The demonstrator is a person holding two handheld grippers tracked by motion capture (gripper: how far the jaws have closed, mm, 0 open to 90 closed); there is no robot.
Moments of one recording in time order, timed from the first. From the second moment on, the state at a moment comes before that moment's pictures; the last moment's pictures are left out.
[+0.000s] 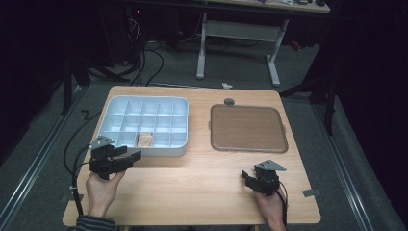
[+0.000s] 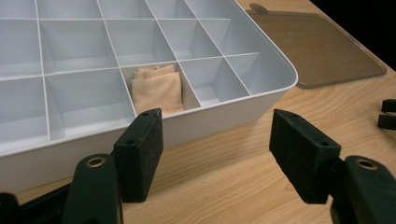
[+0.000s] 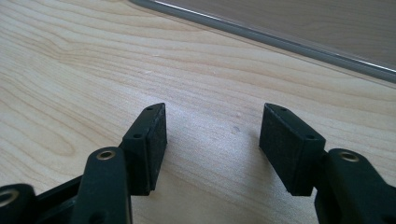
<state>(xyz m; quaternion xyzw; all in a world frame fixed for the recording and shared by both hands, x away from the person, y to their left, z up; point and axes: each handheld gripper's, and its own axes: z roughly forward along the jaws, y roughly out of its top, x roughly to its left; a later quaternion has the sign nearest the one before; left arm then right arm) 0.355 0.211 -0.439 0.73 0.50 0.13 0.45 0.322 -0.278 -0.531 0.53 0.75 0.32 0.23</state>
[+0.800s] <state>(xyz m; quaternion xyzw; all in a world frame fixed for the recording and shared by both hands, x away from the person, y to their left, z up) 0.346 0.215 -0.458 0.72 0.51 0.11 0.46 0.322 -0.278 -0.531 0.53 0.75 0.32 0.24</state>
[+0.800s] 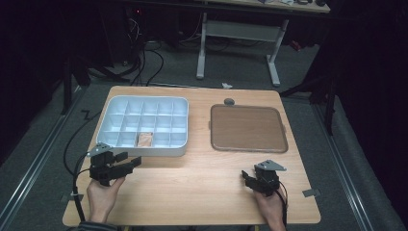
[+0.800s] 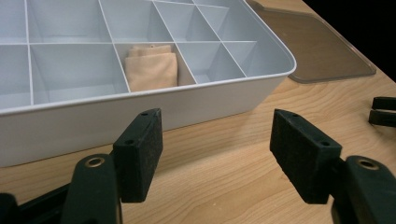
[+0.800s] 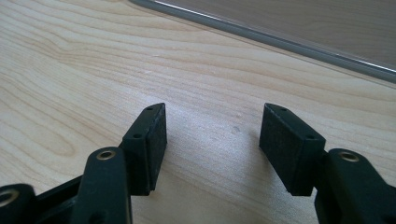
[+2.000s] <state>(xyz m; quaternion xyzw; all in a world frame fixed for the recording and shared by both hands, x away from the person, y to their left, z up) 0.341 0.203 -0.496 0.72 0.51 0.08 0.46 0.322 -0.277 -0.531 0.53 0.75 0.32 0.24</state>
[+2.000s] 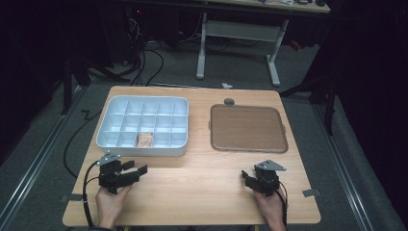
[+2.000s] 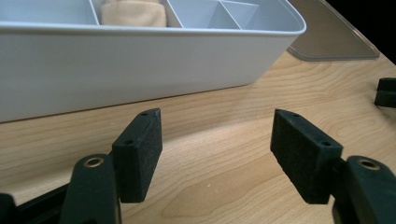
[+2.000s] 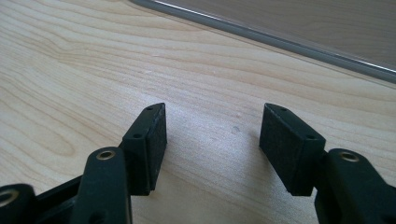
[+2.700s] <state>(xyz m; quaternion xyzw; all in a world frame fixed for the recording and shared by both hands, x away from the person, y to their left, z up) 0.346 0.183 -0.515 0.73 0.50 0.07 0.45 0.322 -0.277 -0.531 0.53 0.75 0.32 0.24</state>
